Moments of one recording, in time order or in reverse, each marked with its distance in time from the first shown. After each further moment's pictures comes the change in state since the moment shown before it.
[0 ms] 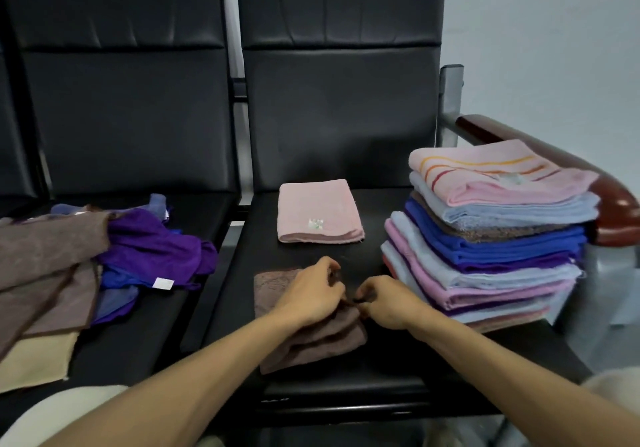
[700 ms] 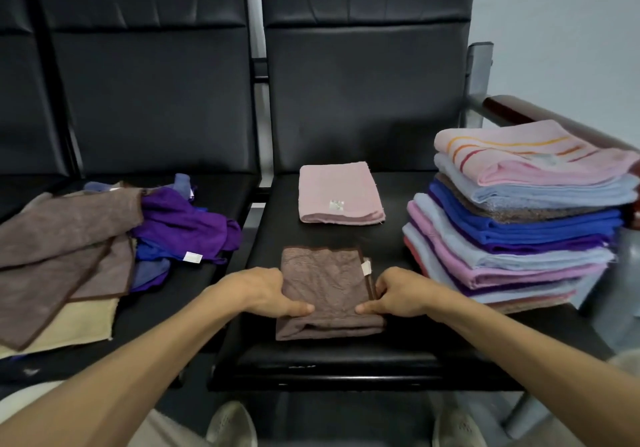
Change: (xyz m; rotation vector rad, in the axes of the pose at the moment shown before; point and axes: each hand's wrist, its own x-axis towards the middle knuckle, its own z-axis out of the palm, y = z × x) left_hand -0.035 -0.065 -0.061 0.562 -0.340 -0.219; right_hand -0.024 -0.027 -0.004 -0.157 -0.178 -0.026
